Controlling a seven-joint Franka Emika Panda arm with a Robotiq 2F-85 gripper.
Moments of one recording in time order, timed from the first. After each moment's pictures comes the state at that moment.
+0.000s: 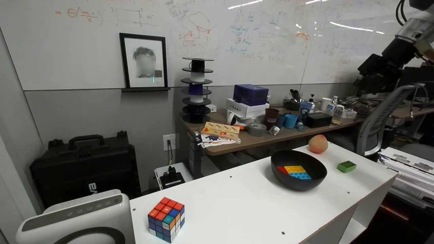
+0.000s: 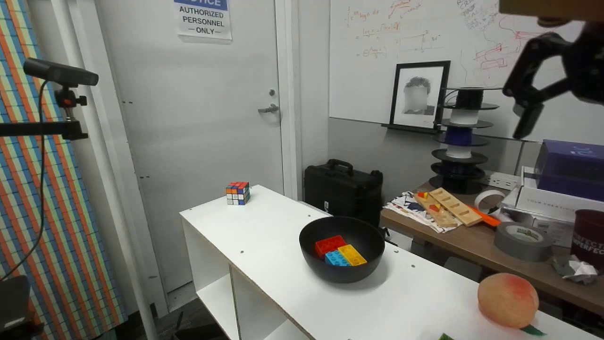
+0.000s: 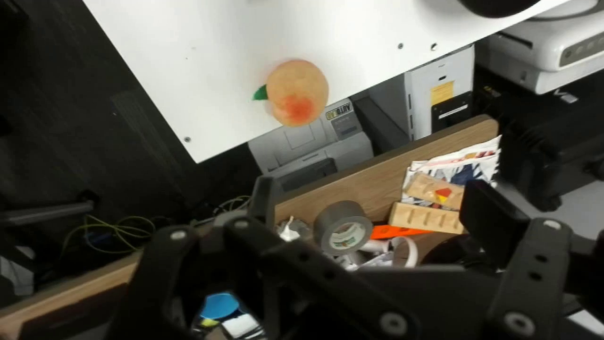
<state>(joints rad) -0.45 0.56 -0.03 -1.48 0.40 2.22 -0.41</state>
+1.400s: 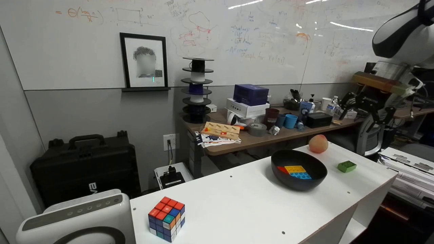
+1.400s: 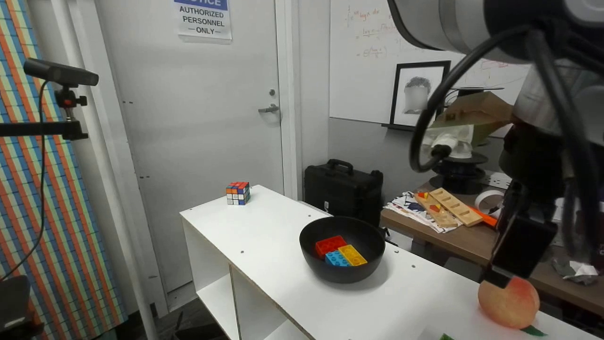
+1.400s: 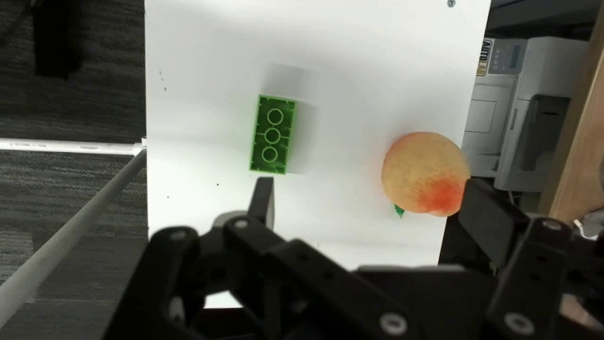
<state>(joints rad) -0.26 0.70 -0.20 -1.52 0.40 2.23 0.74</state>
